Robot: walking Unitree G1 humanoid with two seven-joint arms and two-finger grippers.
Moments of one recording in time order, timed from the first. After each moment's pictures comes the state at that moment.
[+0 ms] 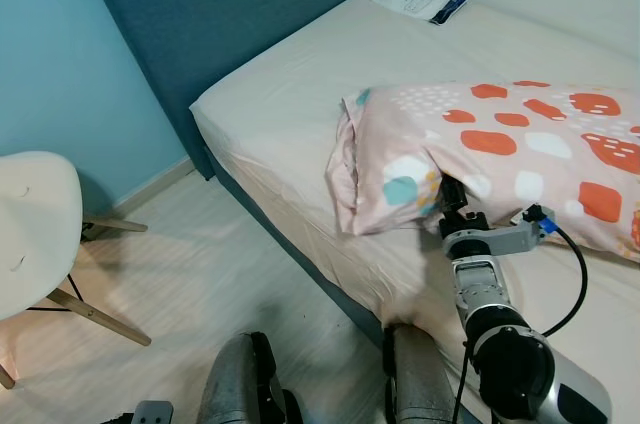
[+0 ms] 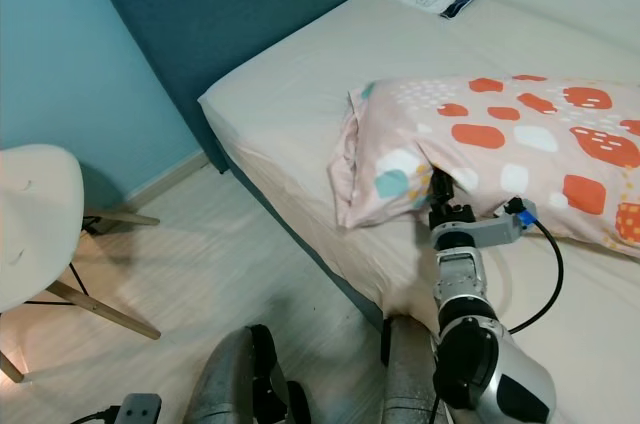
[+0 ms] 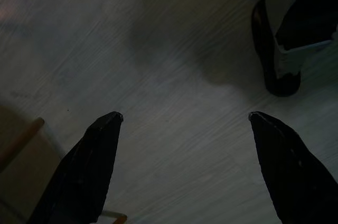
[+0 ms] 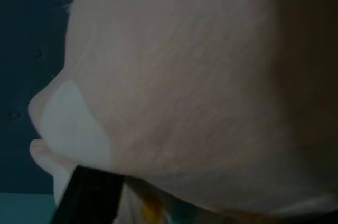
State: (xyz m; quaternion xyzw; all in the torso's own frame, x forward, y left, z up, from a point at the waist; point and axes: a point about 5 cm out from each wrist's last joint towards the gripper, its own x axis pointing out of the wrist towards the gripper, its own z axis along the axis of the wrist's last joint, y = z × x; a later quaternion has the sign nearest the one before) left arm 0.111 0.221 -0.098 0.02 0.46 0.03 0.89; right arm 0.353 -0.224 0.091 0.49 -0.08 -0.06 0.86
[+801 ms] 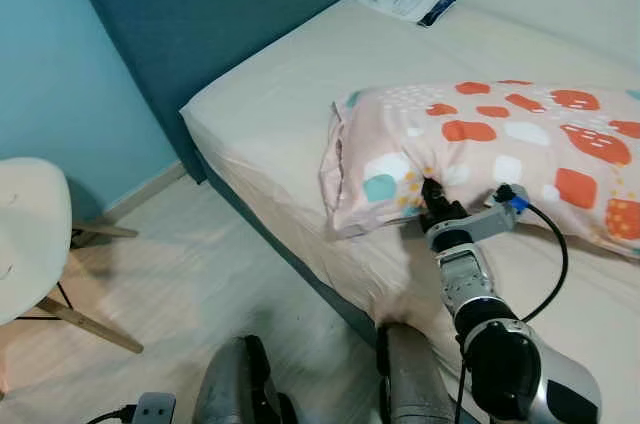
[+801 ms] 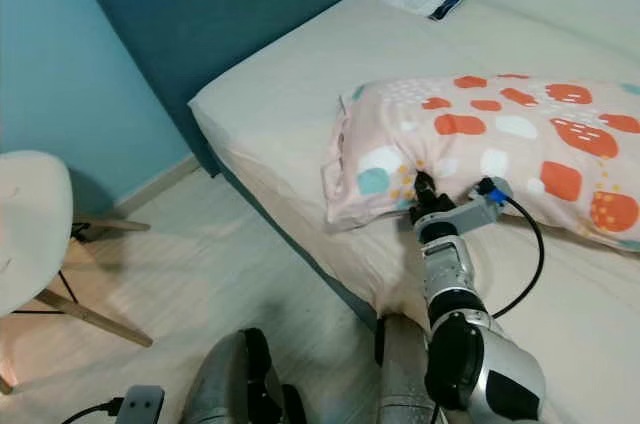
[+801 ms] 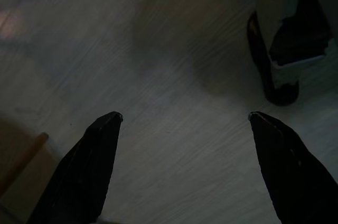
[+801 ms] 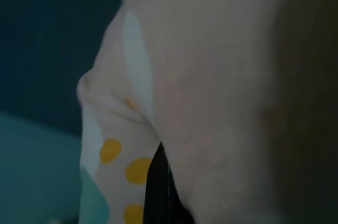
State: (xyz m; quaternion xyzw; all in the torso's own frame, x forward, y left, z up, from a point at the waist) left arm 0.121 0.220 -0.097 0.02 0.46 0.04 0.89; right arm 0.364 -0.171 0.097 0.39 -0.02 0.07 0.92
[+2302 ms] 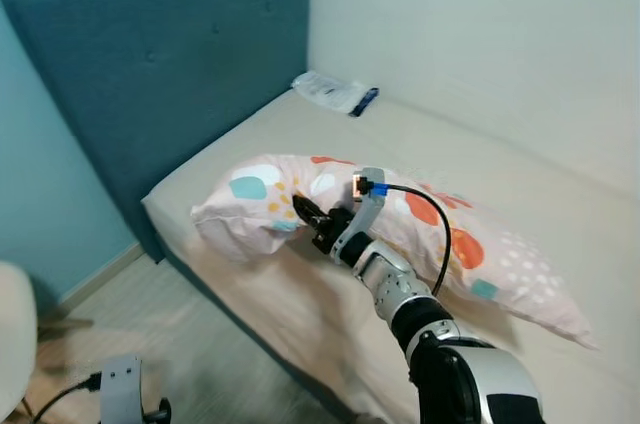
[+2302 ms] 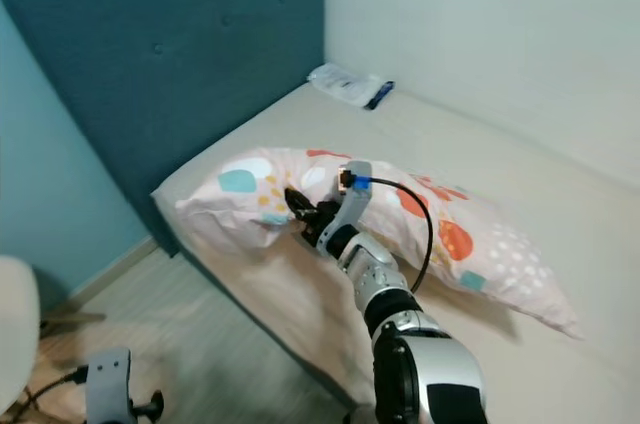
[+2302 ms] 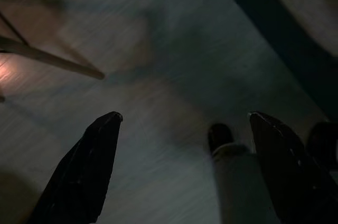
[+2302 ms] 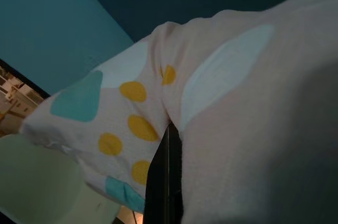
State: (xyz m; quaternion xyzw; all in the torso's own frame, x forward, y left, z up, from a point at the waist) left arm 0.163 0.239 -0.080 -0.02 0.41 0.15 0.90; right arm 0.351 -0.056 0.099 0.27 0.07 0.37 0.89
